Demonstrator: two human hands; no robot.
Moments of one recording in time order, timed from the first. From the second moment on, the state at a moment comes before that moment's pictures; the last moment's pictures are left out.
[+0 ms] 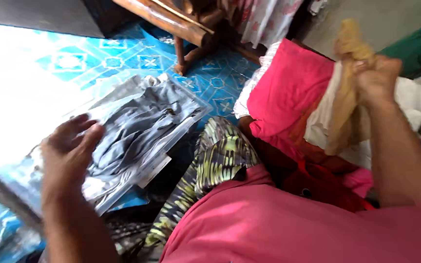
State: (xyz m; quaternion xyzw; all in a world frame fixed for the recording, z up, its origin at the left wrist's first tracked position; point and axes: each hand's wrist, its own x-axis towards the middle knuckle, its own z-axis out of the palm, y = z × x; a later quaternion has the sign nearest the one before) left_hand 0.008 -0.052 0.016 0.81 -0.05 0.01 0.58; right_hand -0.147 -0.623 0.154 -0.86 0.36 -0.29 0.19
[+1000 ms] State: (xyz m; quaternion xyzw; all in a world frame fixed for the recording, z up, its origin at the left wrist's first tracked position) left_hand -0.012 -0.173 0.006 0.68 0.00 -0.09 0.72; right_hand 0.020 -0.445 -0.008 -0.82 0.24 0.13 0.50
